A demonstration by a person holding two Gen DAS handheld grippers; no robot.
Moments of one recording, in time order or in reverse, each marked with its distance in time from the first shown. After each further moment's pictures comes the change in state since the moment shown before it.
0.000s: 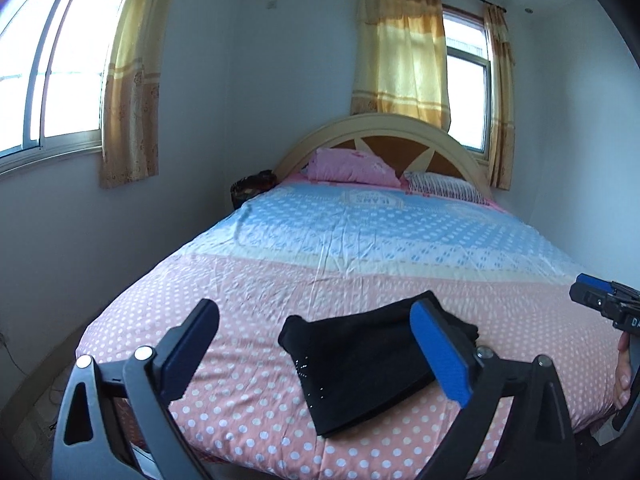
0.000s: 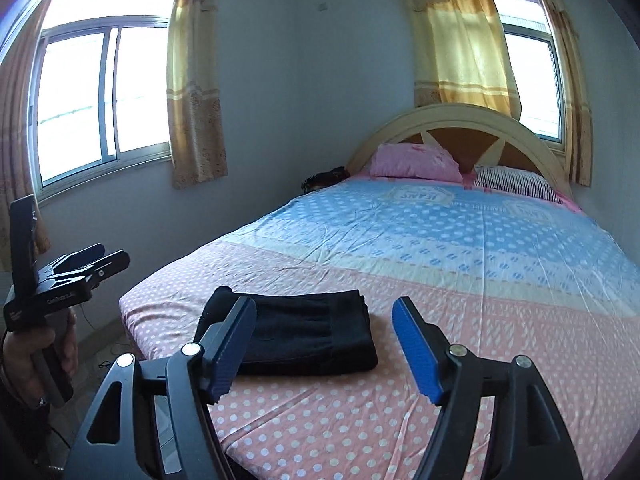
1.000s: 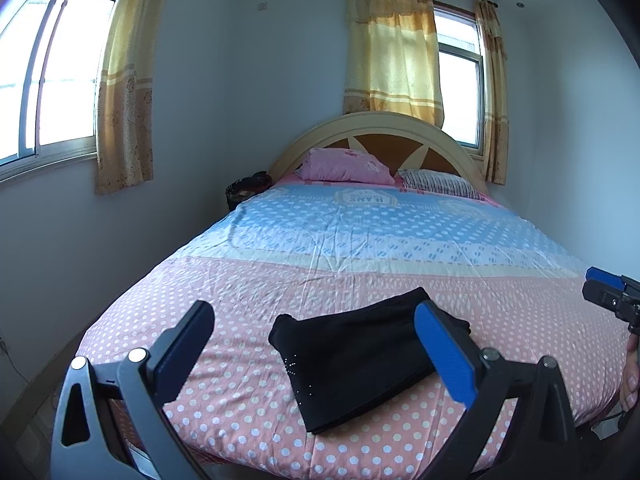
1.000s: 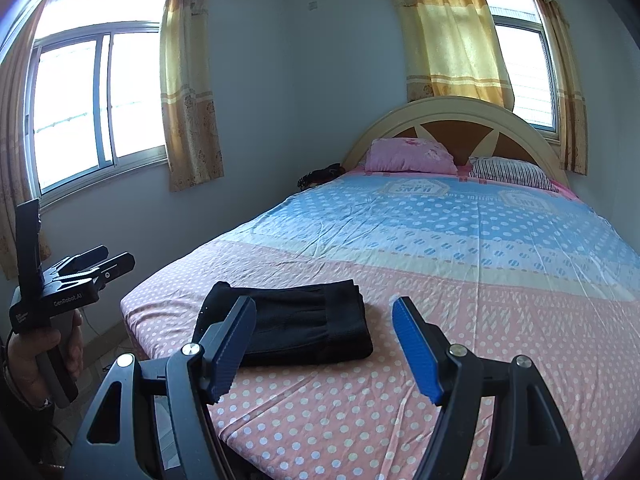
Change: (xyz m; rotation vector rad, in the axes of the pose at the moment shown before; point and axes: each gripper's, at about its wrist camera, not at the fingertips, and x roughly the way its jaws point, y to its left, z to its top) left arm -0.005 -0.017 -0.003 0.025 0.003 0.001; right arm -0.008 -0.013 -0.013 0.042 0.009 -0.003
